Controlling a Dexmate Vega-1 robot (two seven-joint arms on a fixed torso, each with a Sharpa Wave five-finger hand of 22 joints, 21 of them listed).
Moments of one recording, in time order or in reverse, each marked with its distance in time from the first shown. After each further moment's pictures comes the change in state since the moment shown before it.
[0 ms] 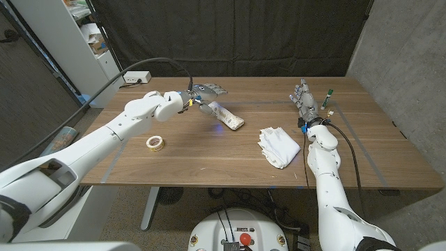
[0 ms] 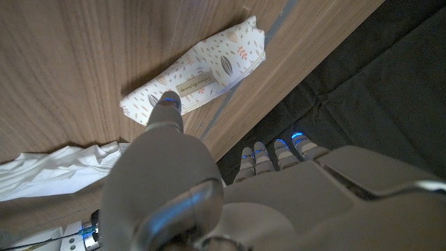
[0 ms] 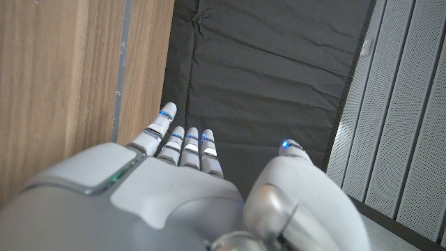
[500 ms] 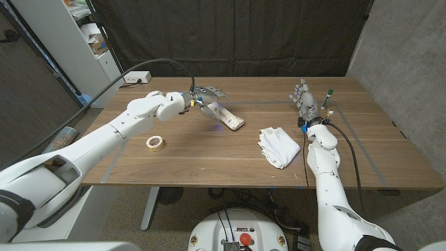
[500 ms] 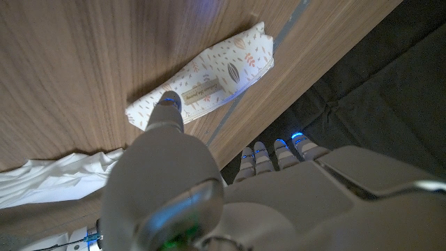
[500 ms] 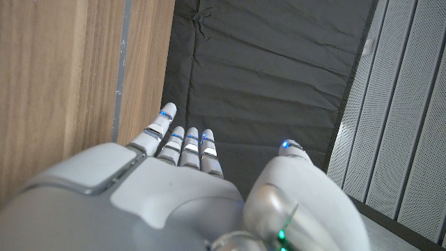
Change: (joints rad) left arm -0.026 -0.014 0.029 0.039 -0.007 -0.018 -0.020; left_hand 0.000 0.000 -0.012 0.004 0.000 0.005 -0.005 0.000 0.000 0.000 0.000 0.000 0.000 0.000 0.000 0.000 0.000 0.000 0.000 0.000 0.001; right arm 0.009 0.001 0.004 0.012 -0.007 0.000 -0.004; right_hand 0.000 0.000 0.000 0.000 0.000 0.000 0.000 0.000 0.000 0.000 0.000 0.000 0.000 0.000 0.000 0.000 0.000 0.007 0.007 -0.007 0.000
